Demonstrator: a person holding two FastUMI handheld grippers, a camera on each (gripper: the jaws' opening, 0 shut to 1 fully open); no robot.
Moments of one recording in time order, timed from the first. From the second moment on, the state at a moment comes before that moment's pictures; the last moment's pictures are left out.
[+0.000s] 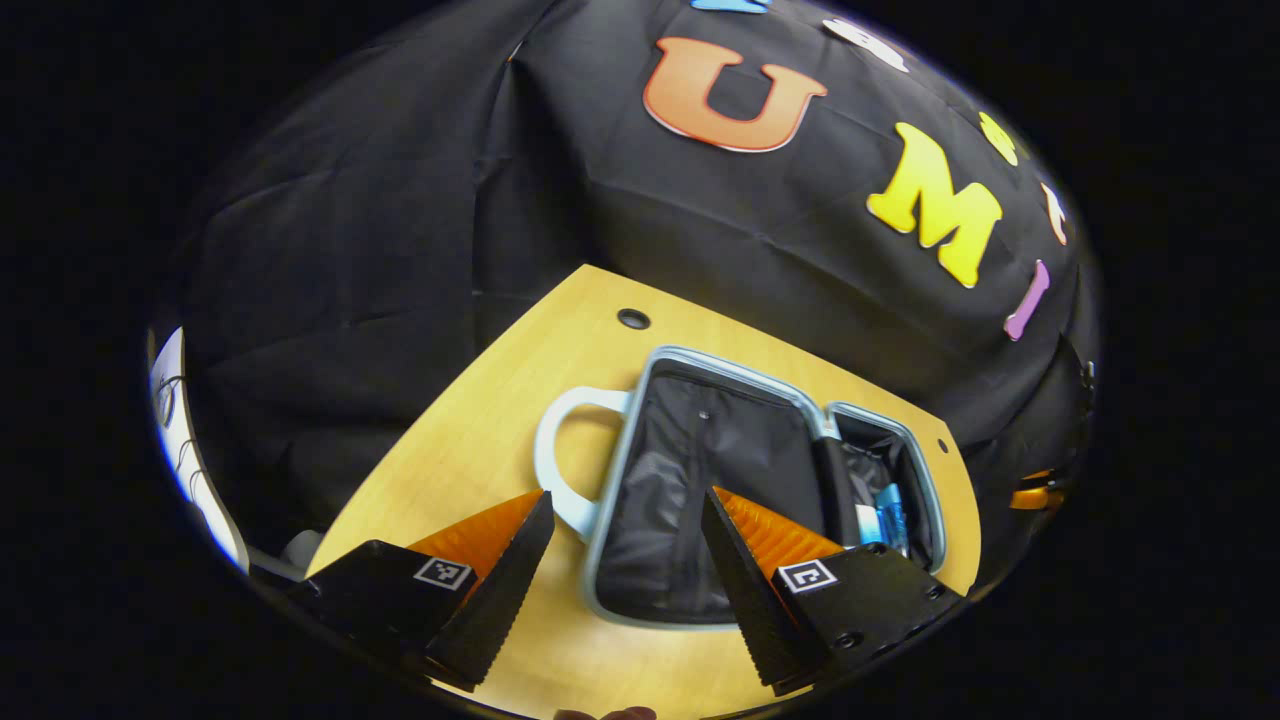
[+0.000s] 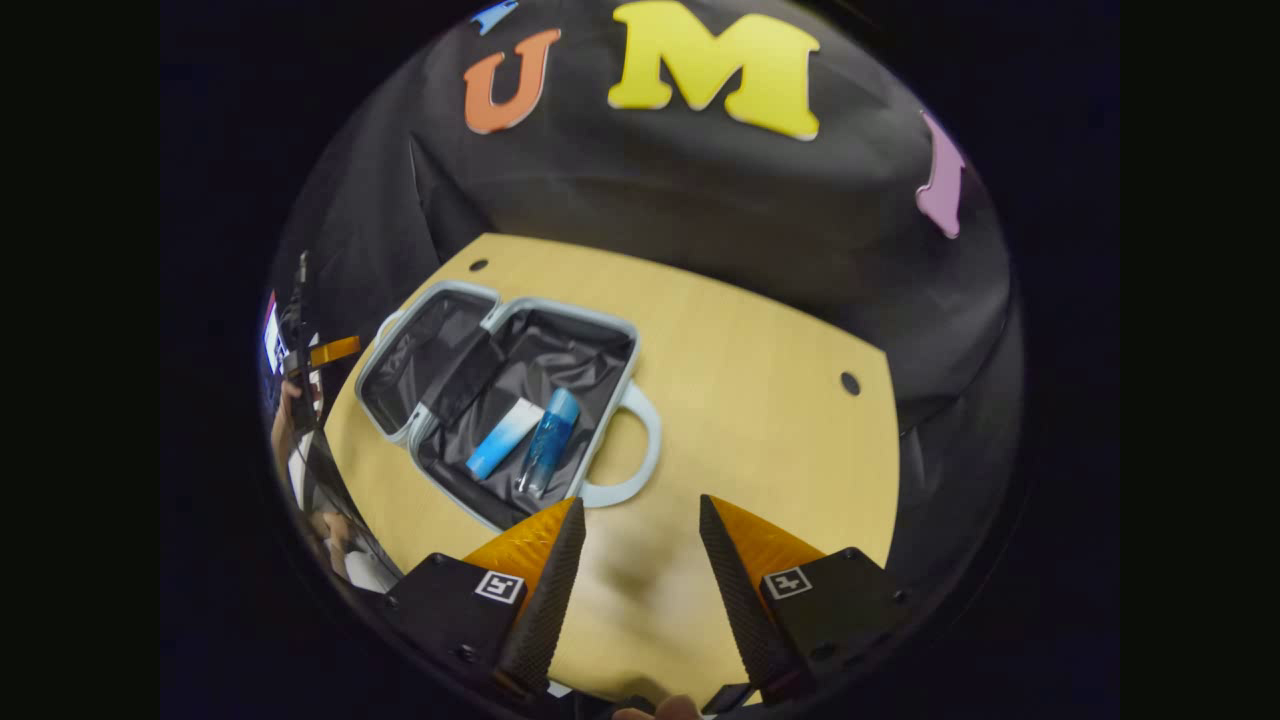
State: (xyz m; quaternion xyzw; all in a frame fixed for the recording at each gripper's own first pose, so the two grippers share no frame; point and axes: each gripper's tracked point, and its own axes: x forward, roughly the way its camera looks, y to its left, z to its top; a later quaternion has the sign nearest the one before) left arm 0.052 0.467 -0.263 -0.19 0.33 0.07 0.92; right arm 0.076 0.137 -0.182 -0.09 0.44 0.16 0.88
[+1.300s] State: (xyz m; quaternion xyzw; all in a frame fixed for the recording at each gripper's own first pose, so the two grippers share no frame) left arm 0.126 0.493 -0.215 -0.16 0.34 0.19 0.91; right arm 0.037 0.081 -0.131 -0.01 0.34 0.13 0.93
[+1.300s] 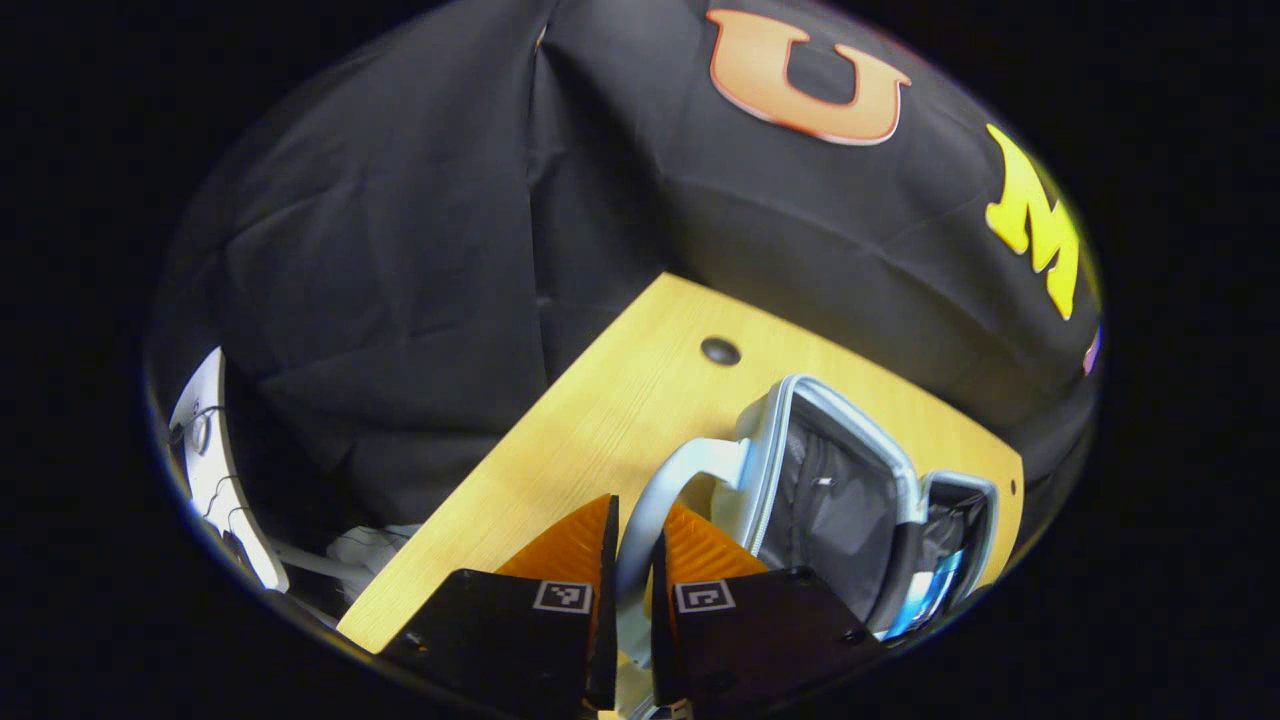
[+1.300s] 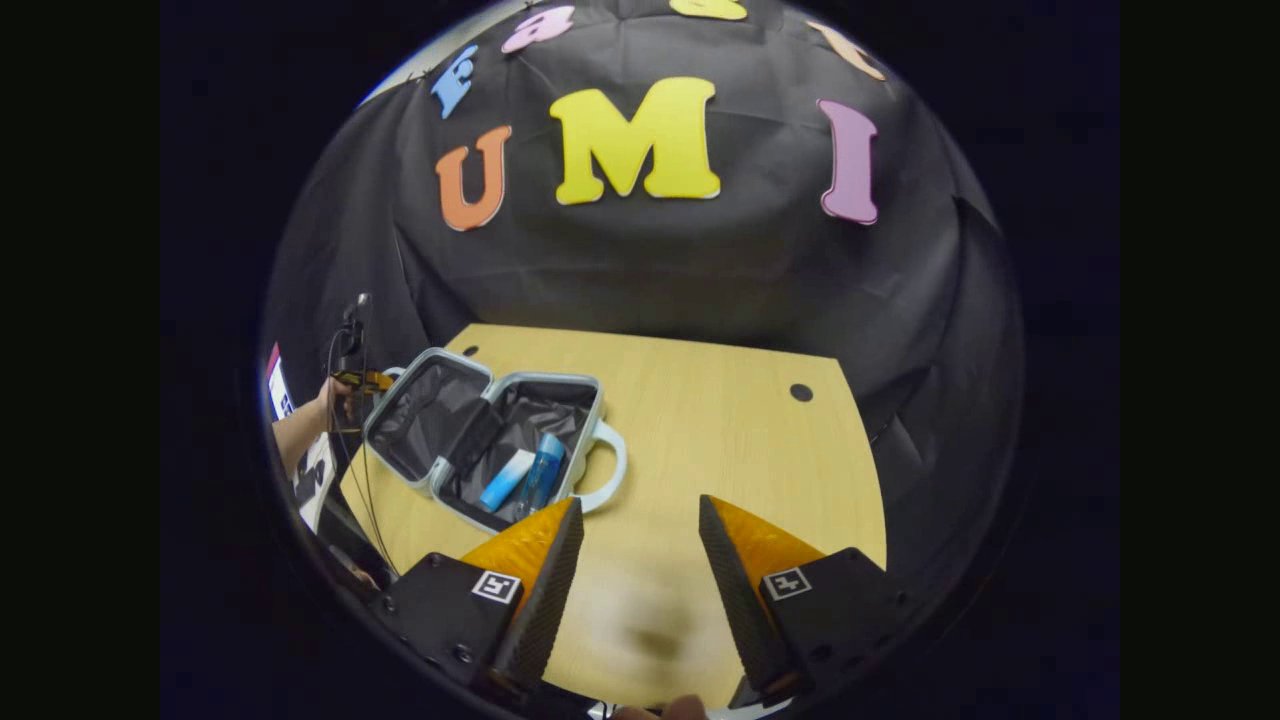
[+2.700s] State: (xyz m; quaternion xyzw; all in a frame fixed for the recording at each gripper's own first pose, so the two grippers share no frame) left arm 0.190 -0.030 -0.207 -0.04 0.20 0.00 0.98; right arm -0.032 -0.151 -0.070 -0.07 0.22 -0.08 0.97
